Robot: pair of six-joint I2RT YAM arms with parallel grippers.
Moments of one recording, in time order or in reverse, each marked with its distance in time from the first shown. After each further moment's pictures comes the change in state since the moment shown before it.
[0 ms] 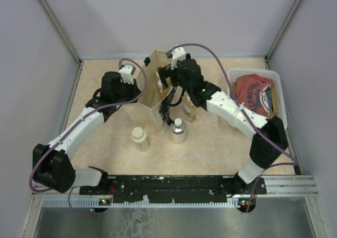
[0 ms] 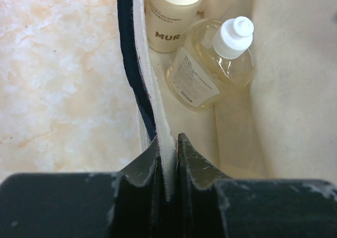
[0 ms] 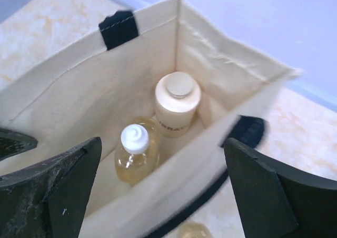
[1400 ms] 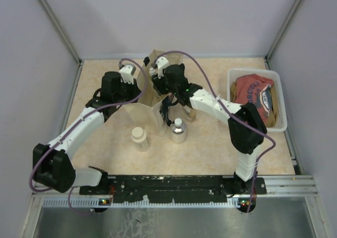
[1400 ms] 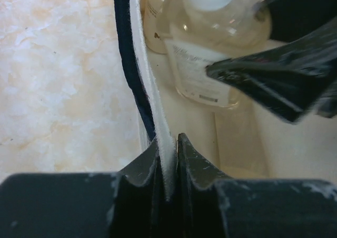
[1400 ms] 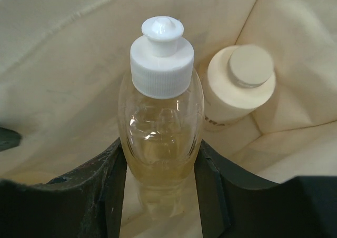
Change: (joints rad) left arm 0.000 0.003 0.000 0.006 0.001 -0.003; right arm 0.023 0.164 0.052 0.019 -0.117 -0.013
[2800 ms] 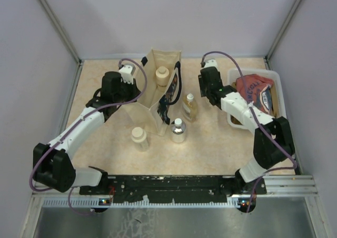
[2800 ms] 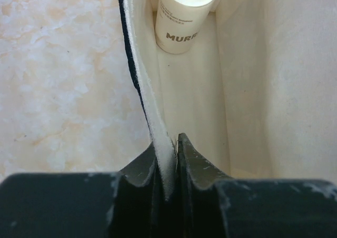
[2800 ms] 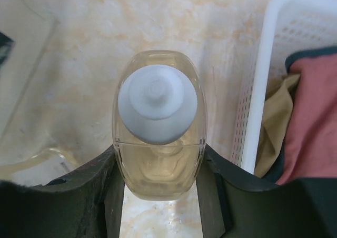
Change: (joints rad) left arm 0.000 0.004 0.000 -0.001 -0.042 0.017; right arm -0.294 -0.251 -0.322 -0.253 0.387 0.152
